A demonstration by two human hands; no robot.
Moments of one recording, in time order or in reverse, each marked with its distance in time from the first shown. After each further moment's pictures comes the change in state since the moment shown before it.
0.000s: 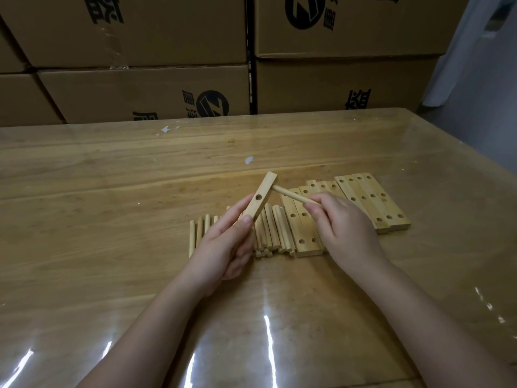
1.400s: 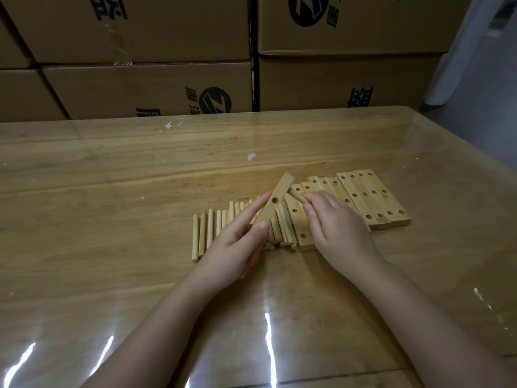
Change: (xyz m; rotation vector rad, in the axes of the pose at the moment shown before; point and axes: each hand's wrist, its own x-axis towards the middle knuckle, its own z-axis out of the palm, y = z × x) left_hand -0.008 -0.006 0.008 0.269 -0.028 0.127; right_hand -0.005 -0.004 0.007 -0.110 -0.066 -0.060
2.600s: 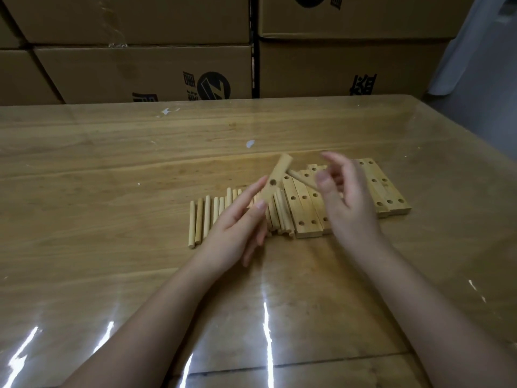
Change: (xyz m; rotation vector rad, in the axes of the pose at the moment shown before) left_hand 0.003 -0.007 0.004 -0.006 0.057 0.022; right_hand 0.005 0.002 -0.007 0.497 0.170 0.236
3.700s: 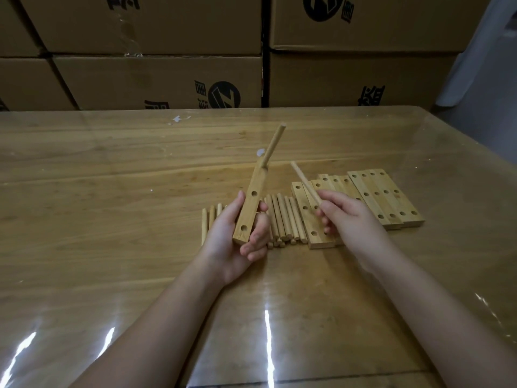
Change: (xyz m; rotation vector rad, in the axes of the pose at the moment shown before) left_hand 0.014 -0.002 -0.012 -0.890 -0.088 -0.268; right_hand 0.001 0.007 0.006 0.288 -0.255 0.453
